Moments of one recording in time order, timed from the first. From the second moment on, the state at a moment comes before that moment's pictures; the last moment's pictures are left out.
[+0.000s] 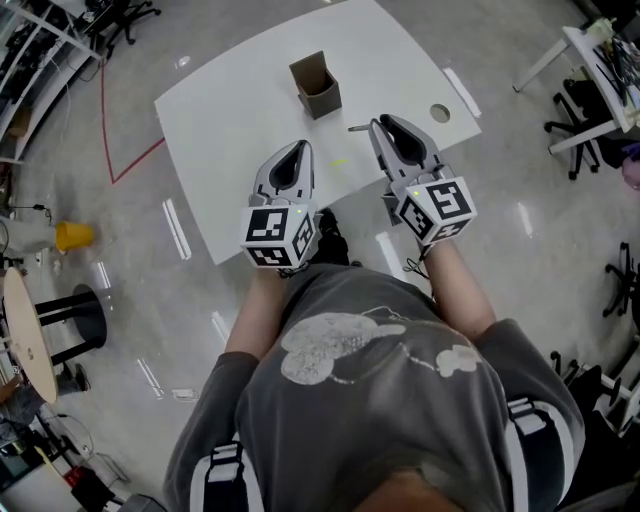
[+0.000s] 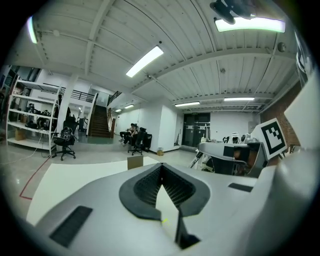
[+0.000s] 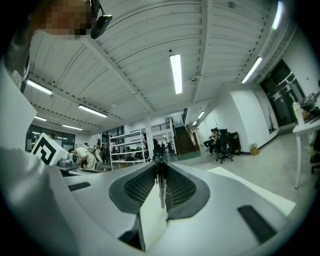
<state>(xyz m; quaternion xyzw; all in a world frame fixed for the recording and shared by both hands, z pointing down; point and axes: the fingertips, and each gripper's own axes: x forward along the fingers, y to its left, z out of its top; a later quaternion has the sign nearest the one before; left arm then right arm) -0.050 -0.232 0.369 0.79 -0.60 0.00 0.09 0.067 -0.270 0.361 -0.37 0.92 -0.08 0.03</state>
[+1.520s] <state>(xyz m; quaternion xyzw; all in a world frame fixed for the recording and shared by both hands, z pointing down) -0.096 -0.073 0.394 0.83 -0.54 0.01 0.12 0.029 -0.105 0.403 -0.45 0.89 -0.11 -0.01</state>
